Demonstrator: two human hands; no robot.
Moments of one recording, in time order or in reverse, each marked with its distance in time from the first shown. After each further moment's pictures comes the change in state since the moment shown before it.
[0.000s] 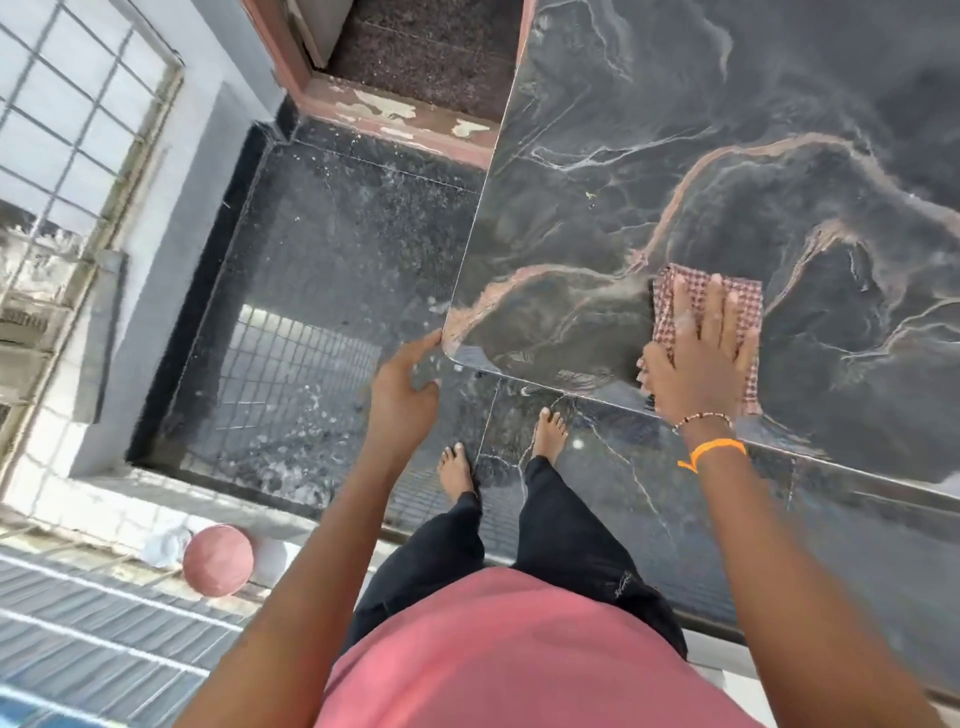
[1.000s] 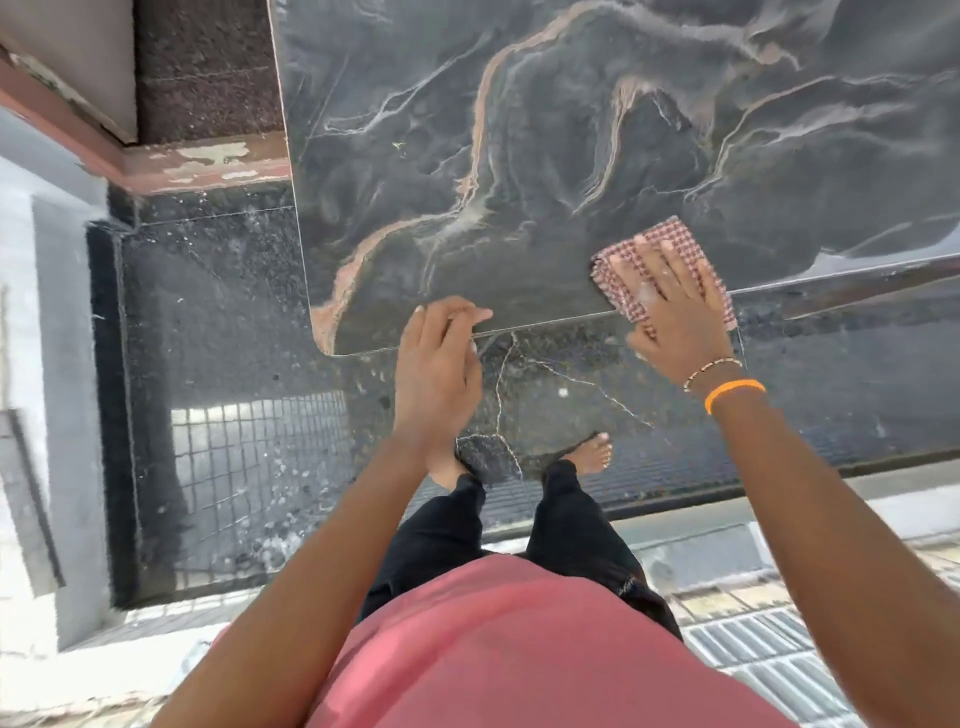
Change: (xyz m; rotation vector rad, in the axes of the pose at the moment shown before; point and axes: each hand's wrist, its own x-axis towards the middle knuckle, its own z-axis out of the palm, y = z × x) left_hand -0.037 0.039 0.093 0.517 -0.124 0.869; right_hand -0.078 0.116 0.000 -0.153 0.035 -0.090
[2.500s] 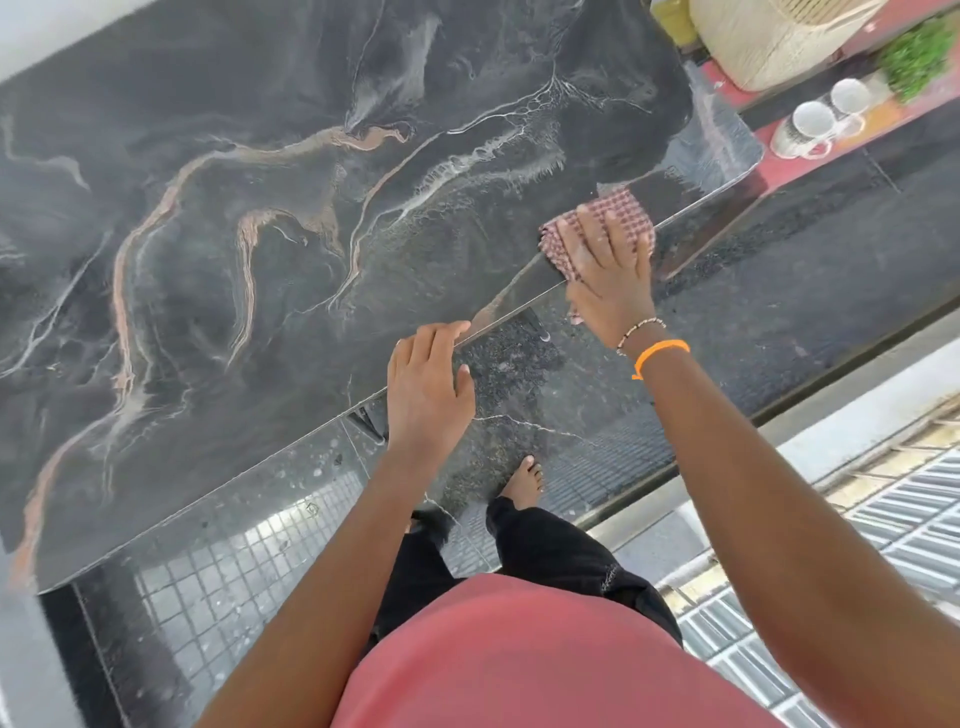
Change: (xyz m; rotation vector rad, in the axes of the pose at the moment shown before) left_hand 0.086 0.259 0.194 0.098 -0.319 0.119; right_hand -0.028 0.291 -0.006 0.348 0.024 0.406
